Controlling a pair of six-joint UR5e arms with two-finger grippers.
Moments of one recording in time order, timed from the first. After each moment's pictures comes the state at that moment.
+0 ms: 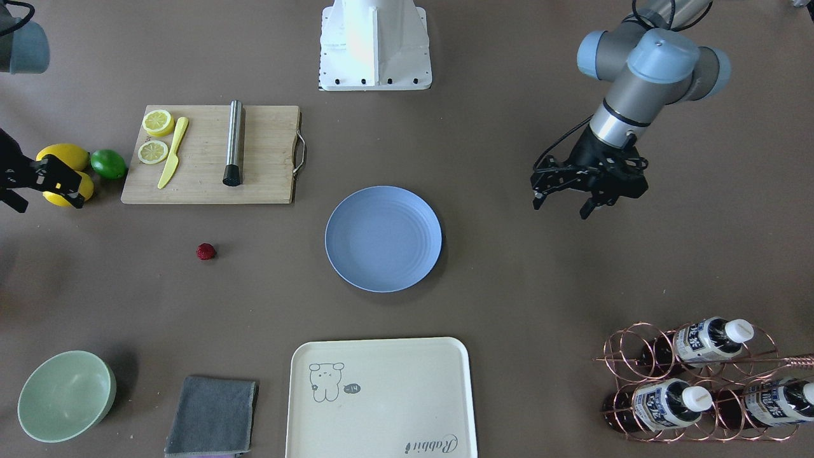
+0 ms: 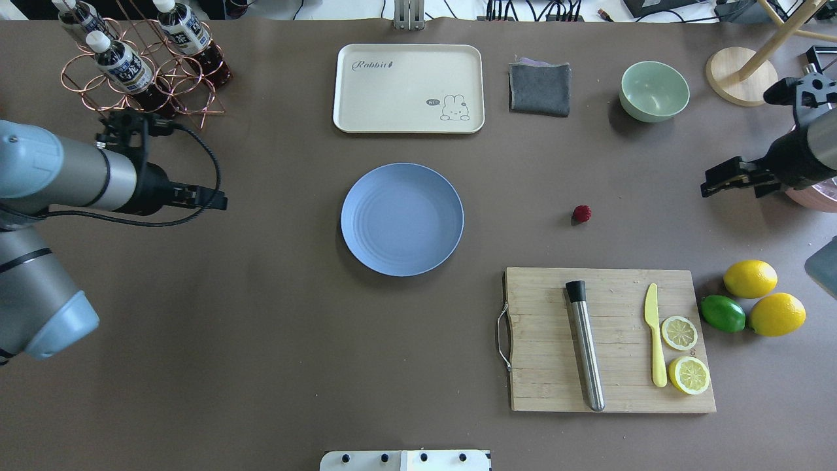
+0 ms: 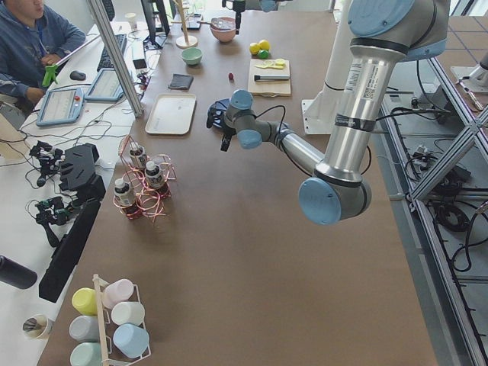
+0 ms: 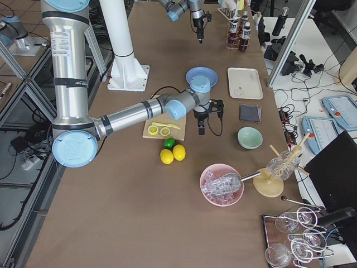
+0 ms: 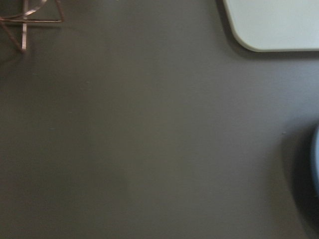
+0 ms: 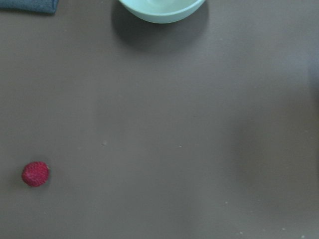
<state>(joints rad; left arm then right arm) -0.81 -1.72 -1.81 -2.14 -1.95 -0.92 1.02 -1.52 1.88 -1.30 2.18 0.81</state>
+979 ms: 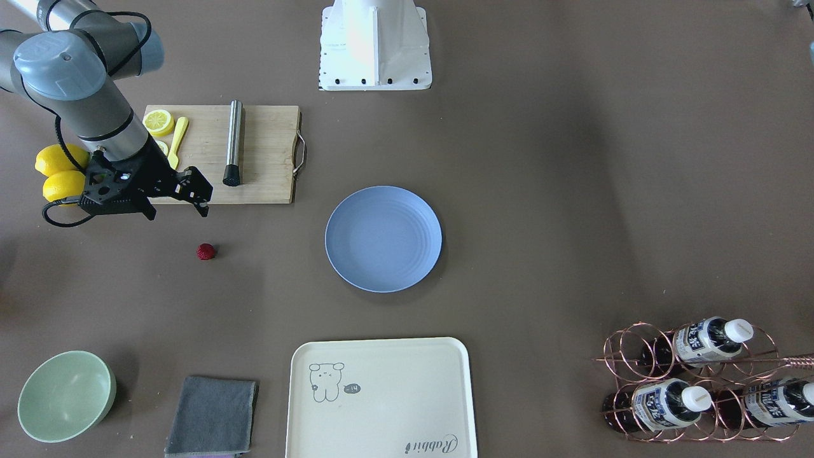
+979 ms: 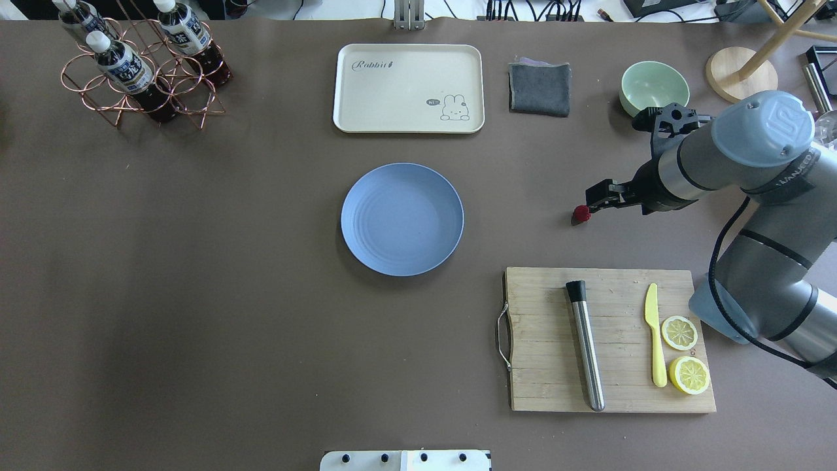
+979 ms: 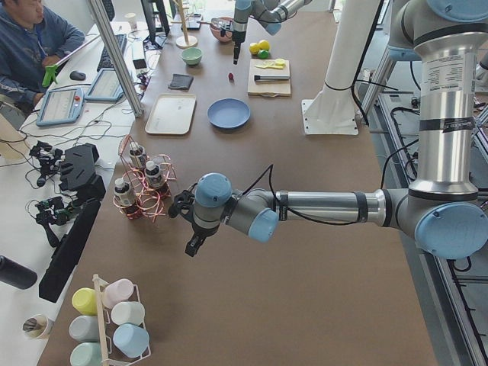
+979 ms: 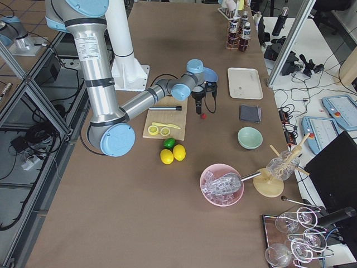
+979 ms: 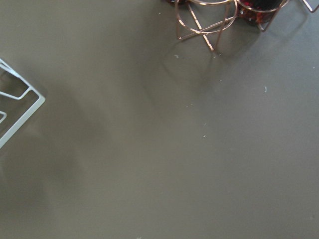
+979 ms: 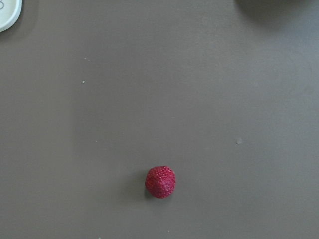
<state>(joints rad) -1.54 -1.52 -1.59 -1.90 -2.36 0.25 0.78 -1.35 1.85 -1.30 1.98 1.03</state>
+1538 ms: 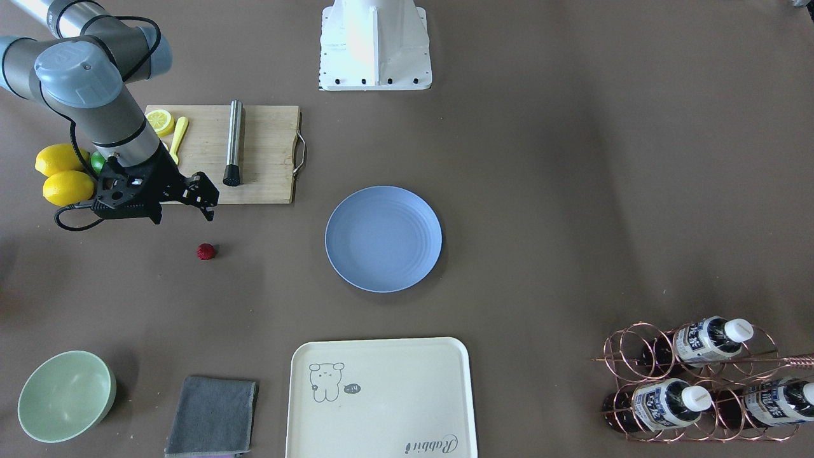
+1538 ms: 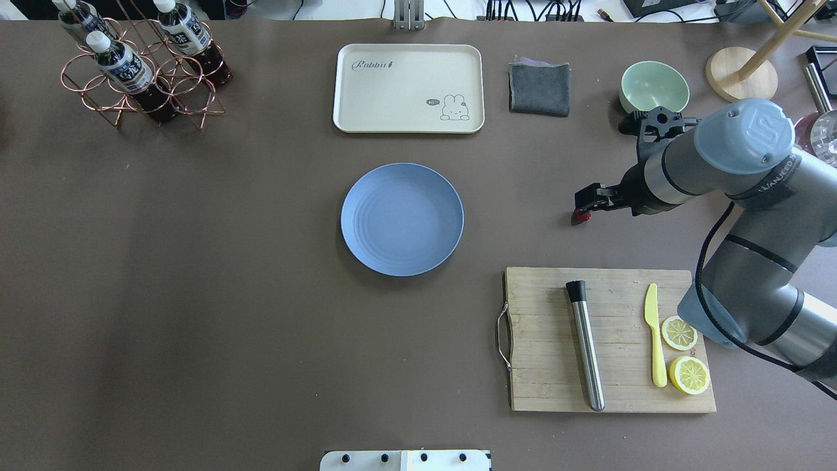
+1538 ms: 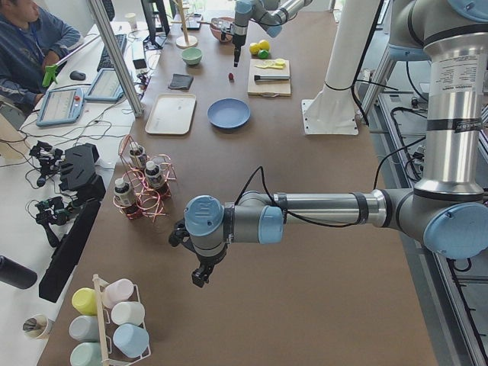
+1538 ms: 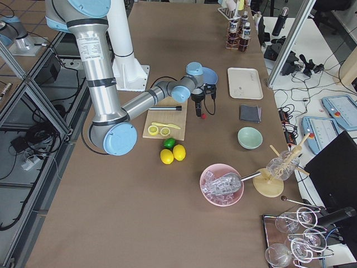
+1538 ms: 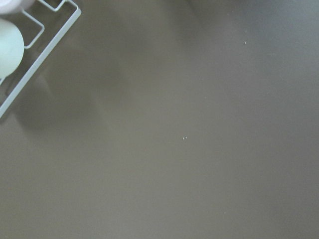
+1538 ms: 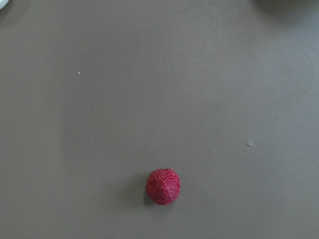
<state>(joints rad) -1.64 -1.52 -1.59 -1.50 -2.37 0.54 0.75 -1.35 1.79 -1.27 1.94 1.03</state>
